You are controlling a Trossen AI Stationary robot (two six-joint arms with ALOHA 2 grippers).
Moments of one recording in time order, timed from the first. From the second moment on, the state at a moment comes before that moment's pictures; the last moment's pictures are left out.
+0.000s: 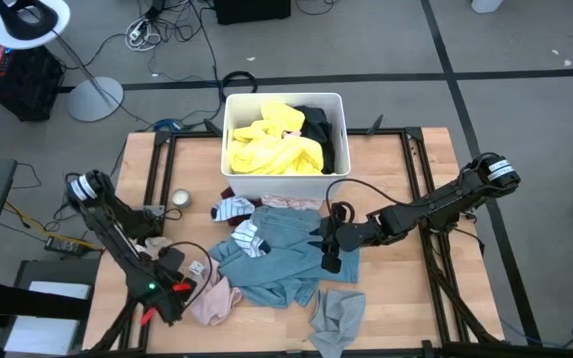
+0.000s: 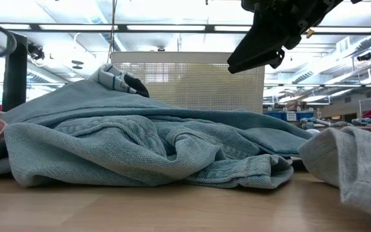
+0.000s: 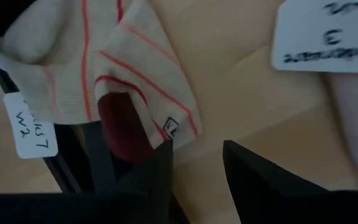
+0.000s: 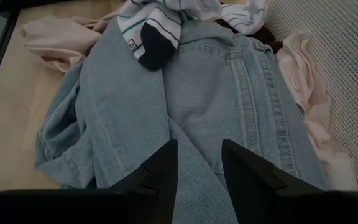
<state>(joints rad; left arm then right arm) -1.00 1.53 0.83 -1.12 0.01 -2.05 0.35 1.45 0.88 -0.11 0.40 0.40</state>
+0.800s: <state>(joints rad) -0.98 1.67 0.93 -1.17 0.12 -1.91 0.35 1.45 0.88 -0.10 0.40 0.40</state>
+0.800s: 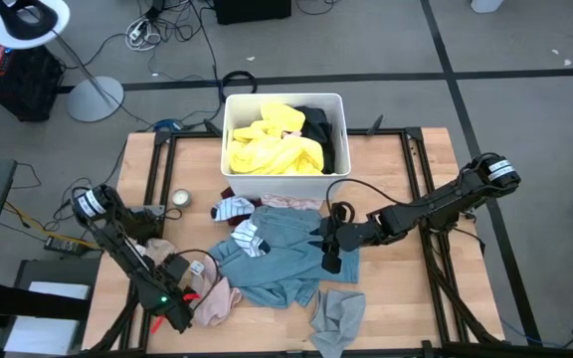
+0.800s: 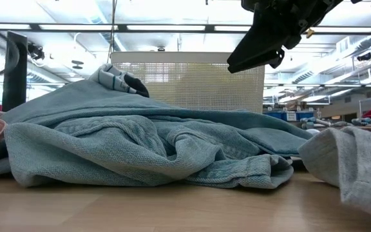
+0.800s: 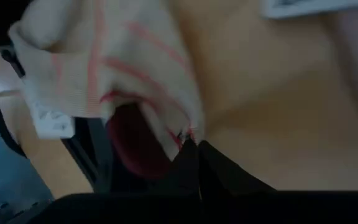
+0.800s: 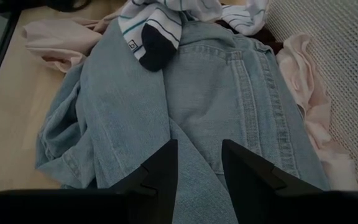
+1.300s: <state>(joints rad) -0.95 1.57 1.41 -1.57 -0.23 -1.85 0.35 1.45 0.88 -0.10 0.40 0.40</state>
